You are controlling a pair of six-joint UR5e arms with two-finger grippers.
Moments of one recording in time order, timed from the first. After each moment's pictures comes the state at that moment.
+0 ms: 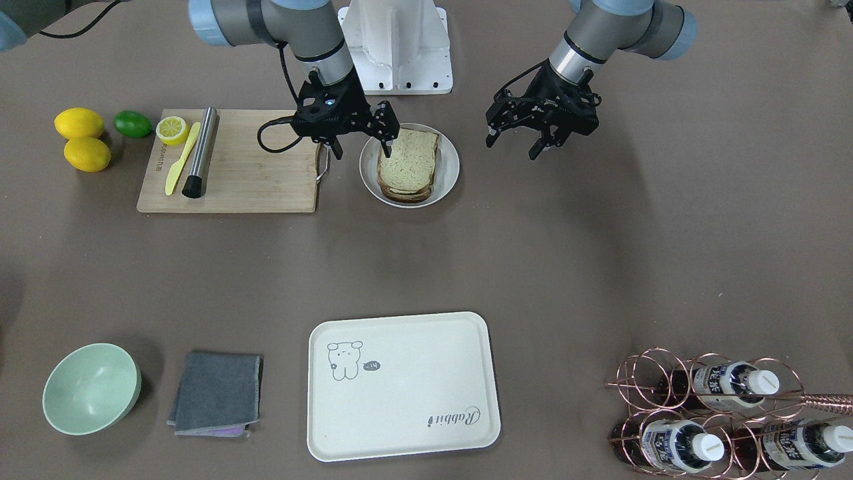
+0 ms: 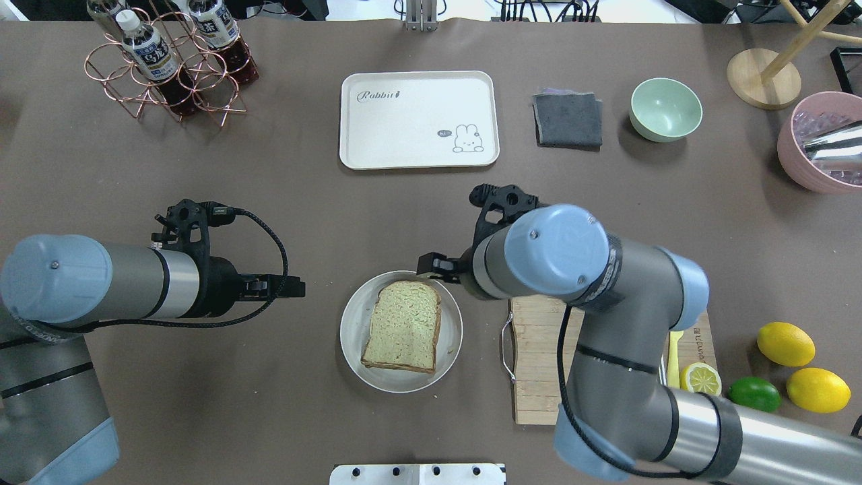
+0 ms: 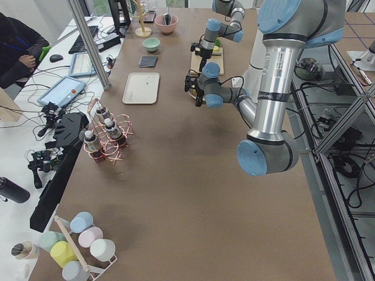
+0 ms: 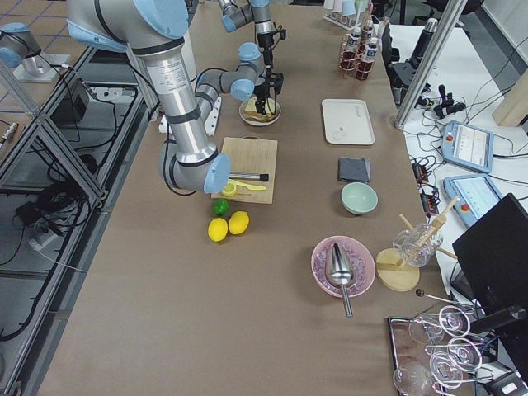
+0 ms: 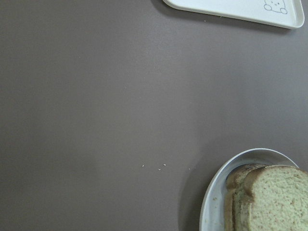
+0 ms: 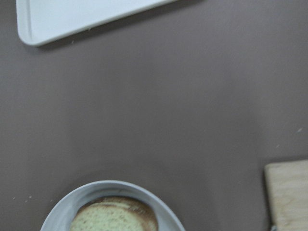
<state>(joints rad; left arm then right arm) -0.49 -1.73 -2.00 -2.17 -1.80 -1.32 0.48 -1.03 1.90 -1.48 1.79 1.44</state>
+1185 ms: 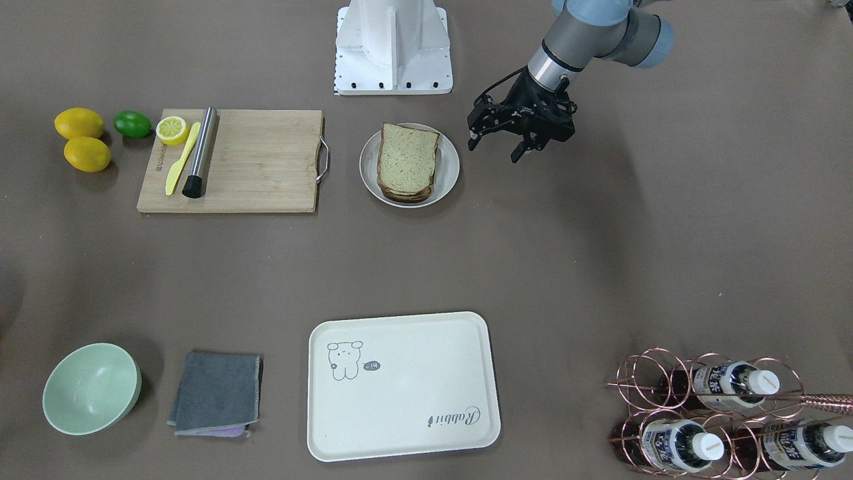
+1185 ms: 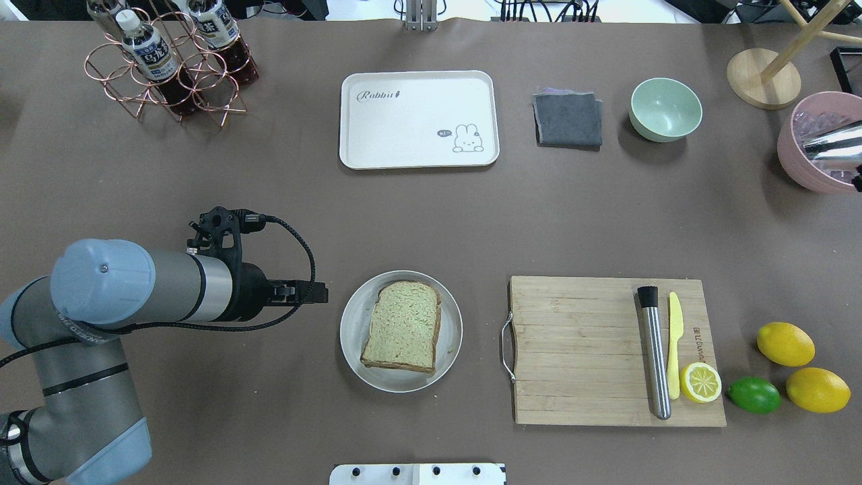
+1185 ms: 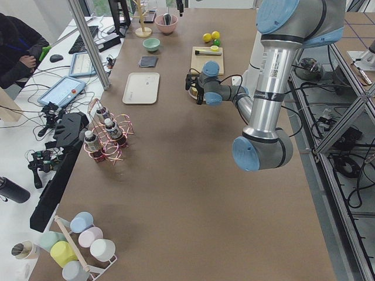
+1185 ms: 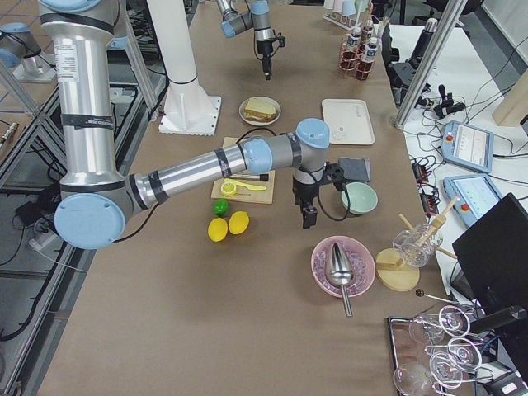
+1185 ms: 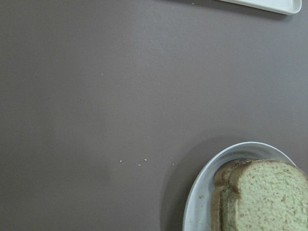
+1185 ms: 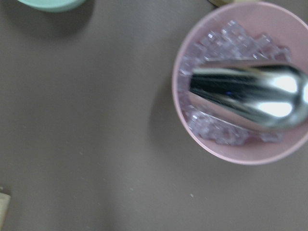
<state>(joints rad) -0.46 -1.81 -1.93 -2.16 -1.80 -1.33 1.36 -1.59 1.89 -1.71 2.19 0.04</state>
